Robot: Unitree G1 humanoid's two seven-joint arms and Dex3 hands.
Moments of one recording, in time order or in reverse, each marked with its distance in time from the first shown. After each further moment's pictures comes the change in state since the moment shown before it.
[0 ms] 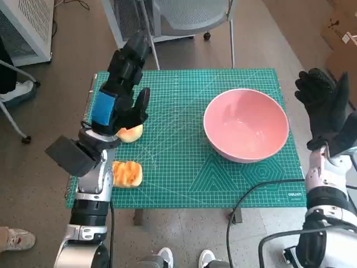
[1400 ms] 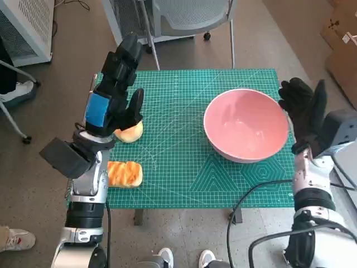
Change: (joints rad) left arm 0.022 0.023 0.014 -0.033 0.000 0.021 -0.001; right arm 0.009 0.084 0.010 0.002 -0.045 0.026 -0.033
